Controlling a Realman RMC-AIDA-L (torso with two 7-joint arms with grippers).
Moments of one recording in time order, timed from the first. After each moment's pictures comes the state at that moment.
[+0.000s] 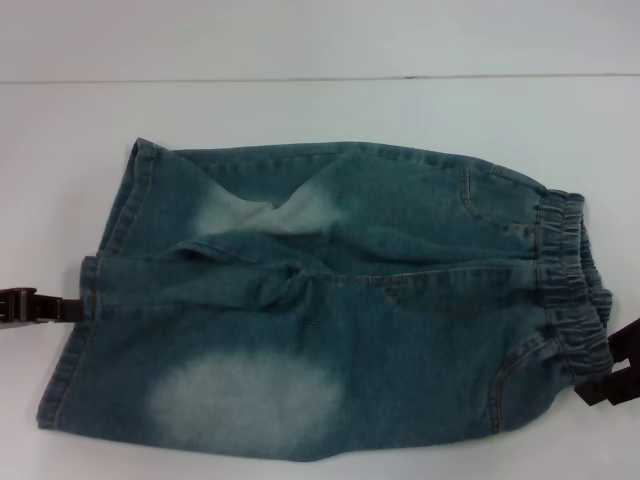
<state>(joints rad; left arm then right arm) -0.49 -2.04 0.40 0.96 2.53 1.71 -2.22 0.59 2.01 -0.77 -0.92 -2.66 -1.79 1.82</state>
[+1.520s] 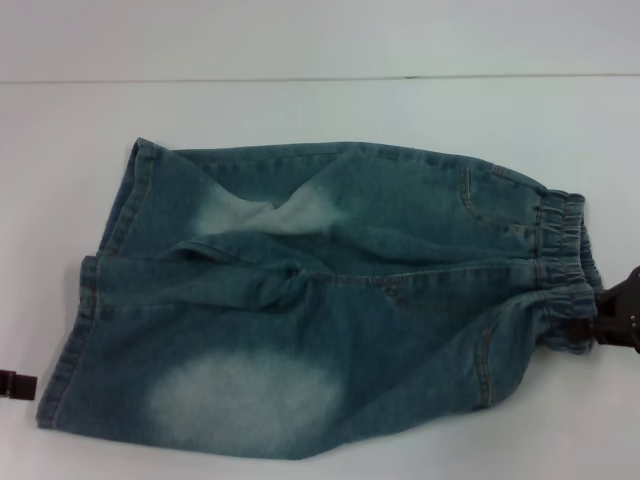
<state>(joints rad) -0.46 -2.01 0.36 1.09 2.72 1.93 -2.25 0.58 2.00 -0.61 -0.89 -2.55 -1.76 1.70</state>
